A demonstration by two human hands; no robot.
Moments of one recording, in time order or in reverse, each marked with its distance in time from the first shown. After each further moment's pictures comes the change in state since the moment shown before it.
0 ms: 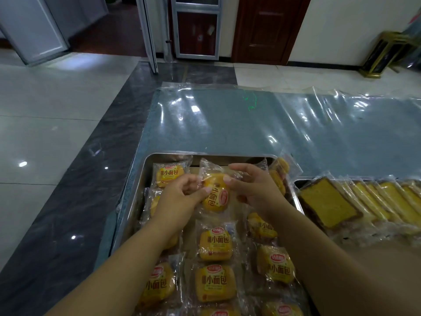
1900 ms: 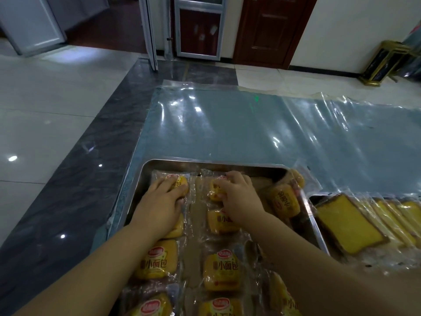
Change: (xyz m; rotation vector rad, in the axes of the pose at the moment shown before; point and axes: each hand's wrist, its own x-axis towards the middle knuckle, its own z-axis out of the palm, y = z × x) left_hand 0.063 -0.058 -0.042 1.084 -0.047 0.207; right_hand 0.082 0.050 0.025 -1.249 0.058 -0.193
